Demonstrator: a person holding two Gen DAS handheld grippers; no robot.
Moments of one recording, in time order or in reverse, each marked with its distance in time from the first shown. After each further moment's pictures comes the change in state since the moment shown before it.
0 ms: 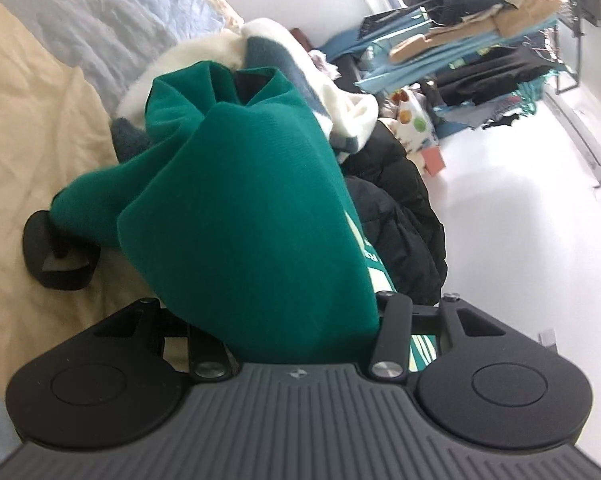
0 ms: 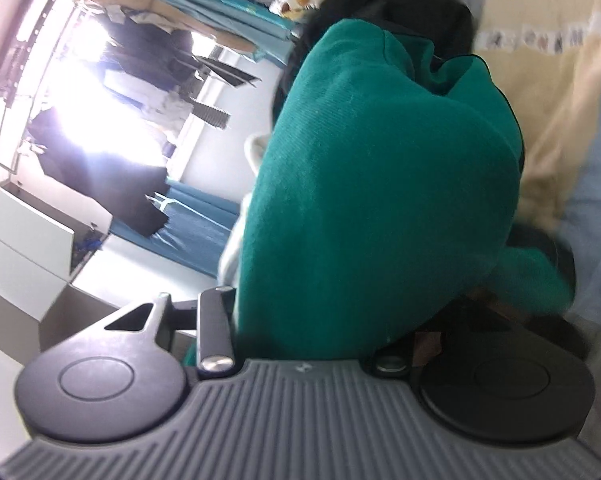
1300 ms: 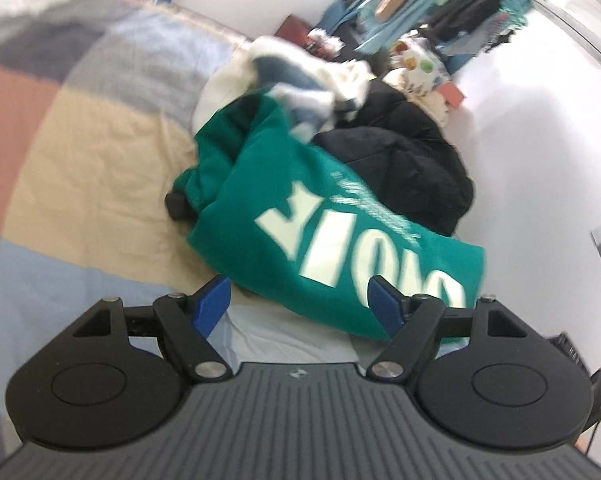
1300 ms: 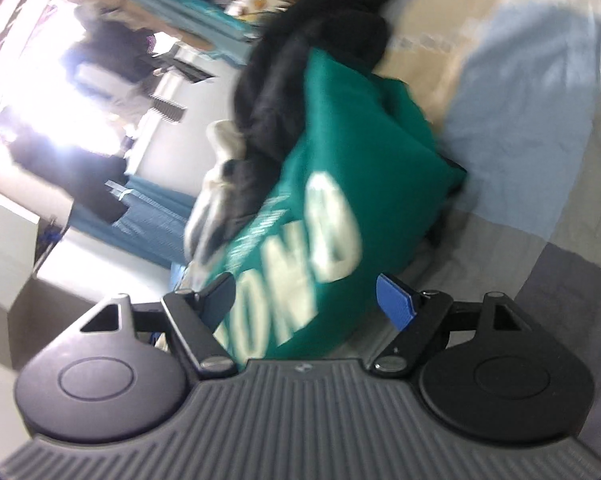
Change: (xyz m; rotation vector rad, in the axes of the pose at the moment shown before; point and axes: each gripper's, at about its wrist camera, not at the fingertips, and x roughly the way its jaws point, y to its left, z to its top) left arm -0.174 -0.058 -0.045 0.304 0.073 0.213; right arm -0.143 0.049 -0.051 -0.017 -0.009 -0.168
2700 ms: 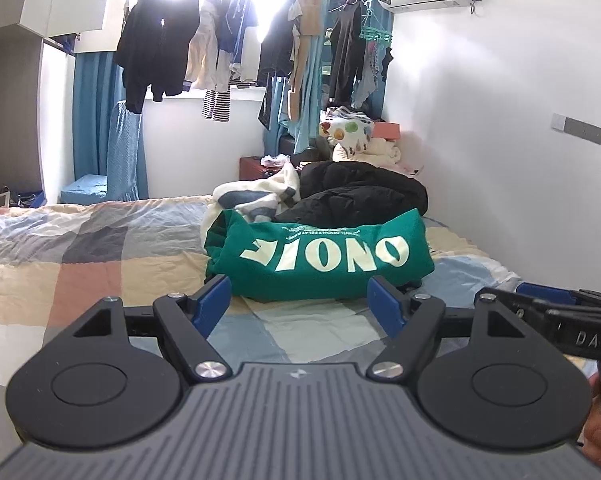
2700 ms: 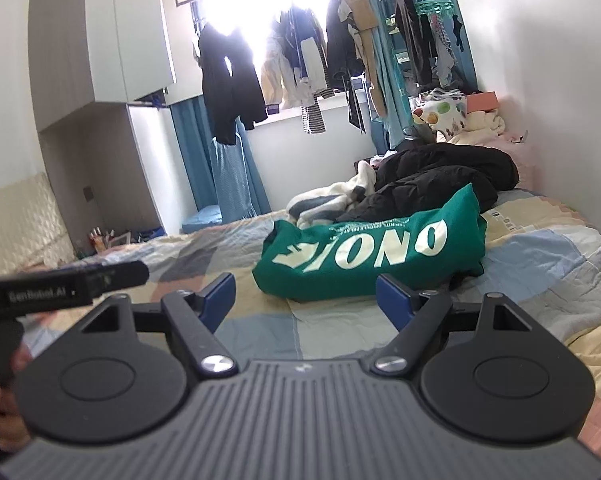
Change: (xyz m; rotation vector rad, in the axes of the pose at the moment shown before) left arm -0.255 -0.101 -0.229 0.566 -0.385 0.125; right arm -0.233 0.100 -0.223 -0.815 -0.222 0.046
